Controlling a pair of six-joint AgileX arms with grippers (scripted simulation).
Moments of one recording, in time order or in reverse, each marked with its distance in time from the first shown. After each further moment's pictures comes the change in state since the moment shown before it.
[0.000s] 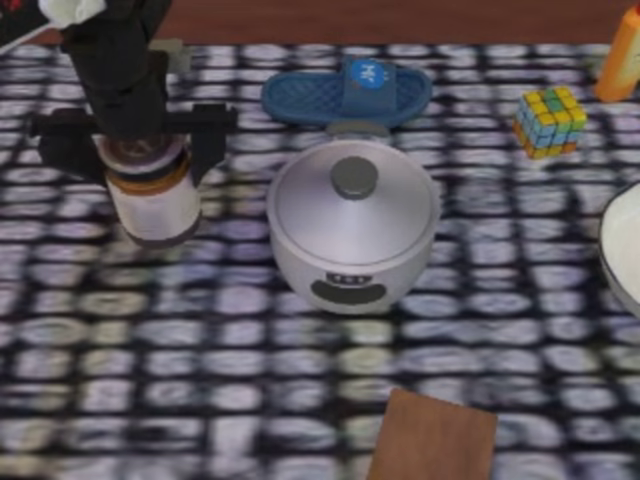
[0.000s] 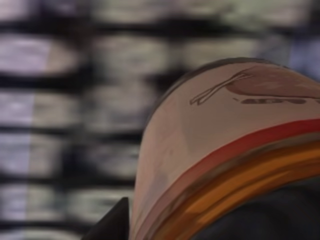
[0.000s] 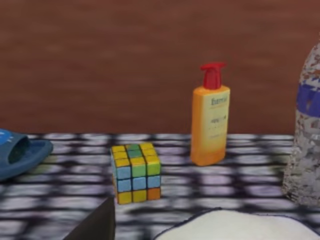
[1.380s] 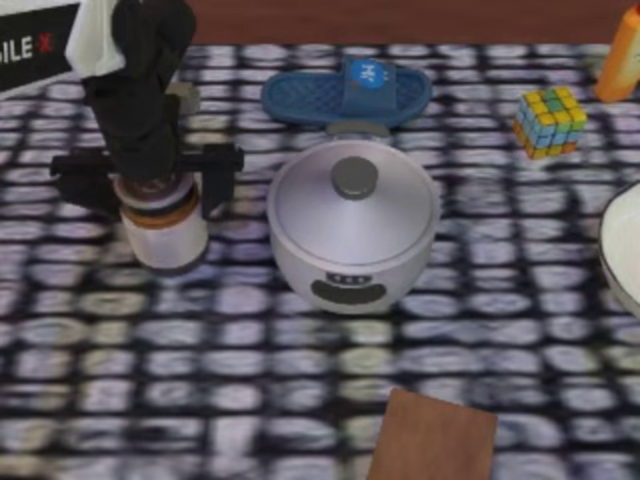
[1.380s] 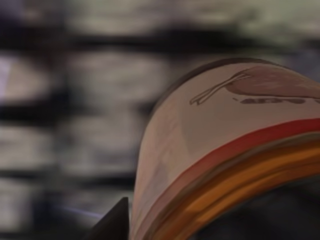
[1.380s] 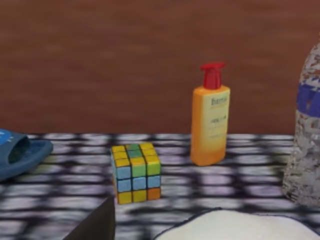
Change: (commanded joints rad) left arm 0.004 0.048 -0.126 0.174 0.001 0.004; right arm 0.000 0.000 0.000 0.000 0.000 0.000
